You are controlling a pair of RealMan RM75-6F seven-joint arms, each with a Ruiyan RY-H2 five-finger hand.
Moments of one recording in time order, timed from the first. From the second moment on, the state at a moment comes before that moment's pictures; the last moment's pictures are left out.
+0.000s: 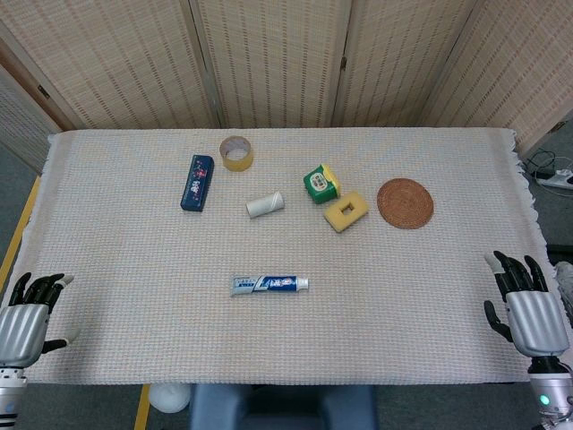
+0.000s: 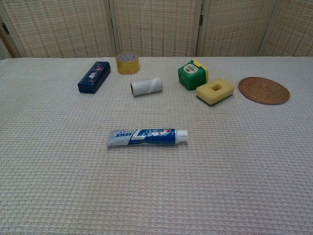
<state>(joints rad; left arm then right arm) -0.11 -1.15 -0.03 -1.58 1.47 1.44 0.15 0.07 -1.11 0.06 -1.66 -1.50 1.49 -0.16</state>
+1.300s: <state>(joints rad) -0.40 -1.21 -0.09 -1.64 1.58 1.18 0.08 0.06 -1.08 0.09 -1.64 -1.50 1.53 -0.09</state>
